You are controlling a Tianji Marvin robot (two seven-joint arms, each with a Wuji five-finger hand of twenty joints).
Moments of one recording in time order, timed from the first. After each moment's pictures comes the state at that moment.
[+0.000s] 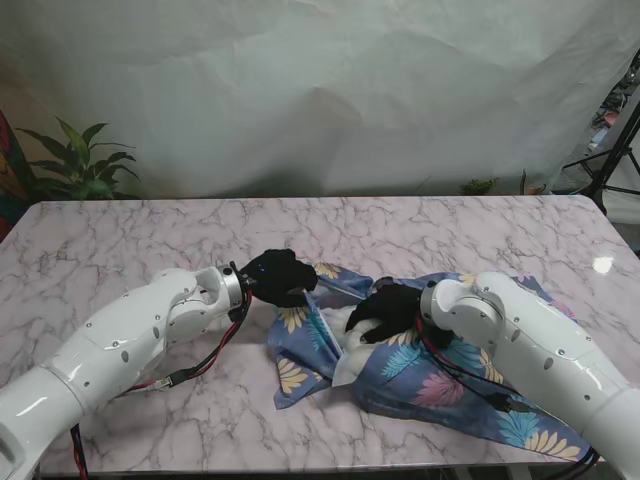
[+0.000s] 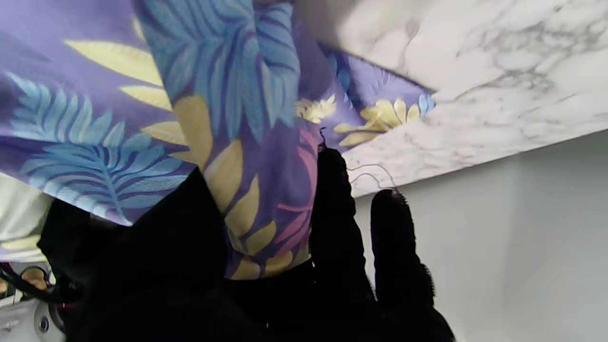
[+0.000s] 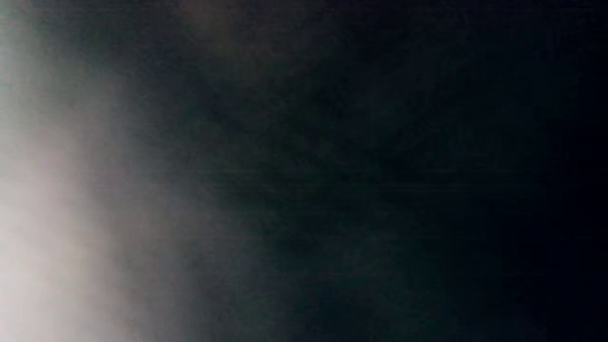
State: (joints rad) left arm 0.90 -1.08 -0.62 -1.08 0.95 -0.49 0.15; right arm -1.01 -0.98 0.75 -1.24 -0.75 -0.42 0.44; left_hand 0.89 -0.36 0.45 -0.03 0.69 0.11 1.32 1.37 0.64 -0.06 0.61 0.86 0.81 -0.06 0.70 0.85 0.31 0.01 0.96 0.62; right_hand 0.20 -0.15 0.85 -0.07 0.33 -0.24 0.61 0.21 0.44 -0.21 0.43 0.27 0.46 -0.26 0.15 0.16 0.08 -0.13 0.86 0.23
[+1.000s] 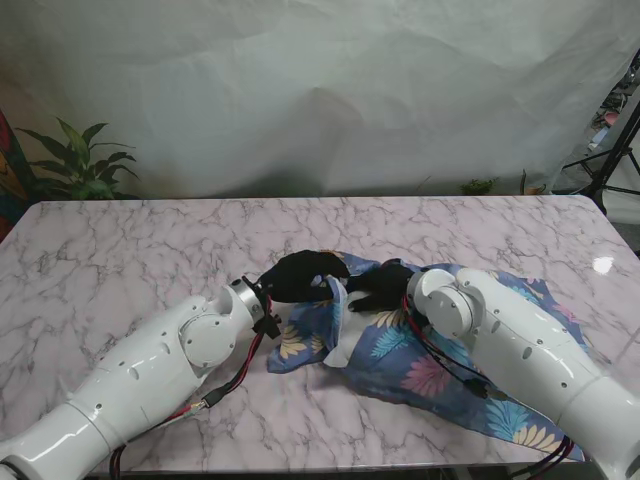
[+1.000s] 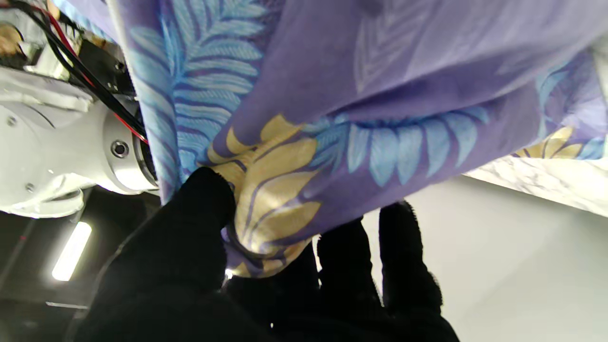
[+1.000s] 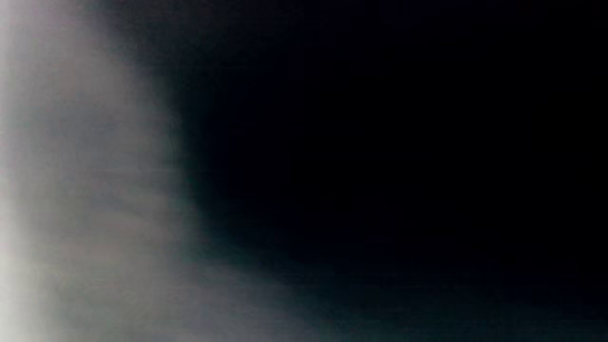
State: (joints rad) left arm 1.06 -1.17 -0.74 -1.15 0.50 -0.47 0.14; right arm -0.96 -1.05 0.70 -1.18 -0.65 -0.09 0.33; left_hand 0.87 -0.26 0.35 -0.03 0.64 0.13 1.32 1.39 0.54 -0.04 0.62 0.62 0.73 -0.02 0.66 0.84 0.22 0.04 0.93 0.61; right_hand 0.20 -0.15 0.79 -0.07 0.33 -0.23 0.62 0.21 0.47 -0.16 0.45 0.27 0.49 -0.21 0.16 0.16 0.11 -0.09 0.89 0.23
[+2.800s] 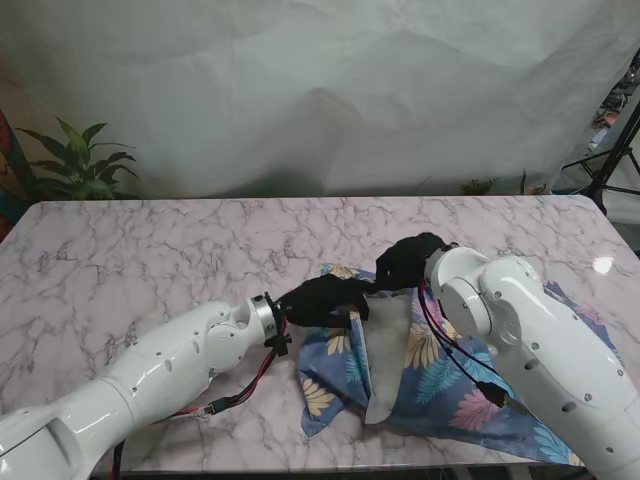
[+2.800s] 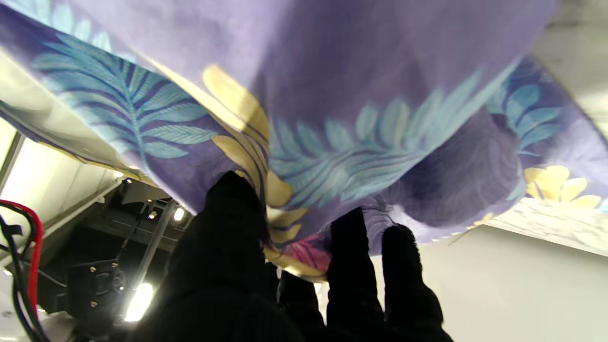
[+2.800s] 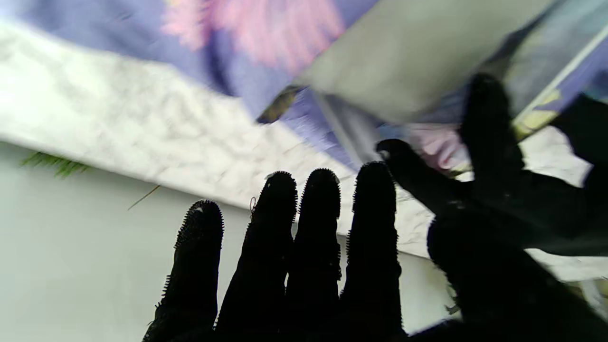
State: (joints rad) left arm 0.91 -1.25 -0.50 -0.86 0.60 -0.68 0.25; right arm -1.22 -1.00 1.05 -1.75 -1.09 0.11 0.68; left_hand 1.14 -0.15 0.07 -0.07 0.33 -0.06 1.05 0.60 0.21 -0.01 0.43 0.44 0.40 0.05 0.42 0.59 0.07 0.04 0.76 0.49; right_hand 0.27 -0.18 0.75 -0.07 0.60 -0.23 0.66 0.20 0.77 -0.13 0.48 0.29 0.75 -0.14 0.24 0.24 0.22 0.07 0.94 0.25
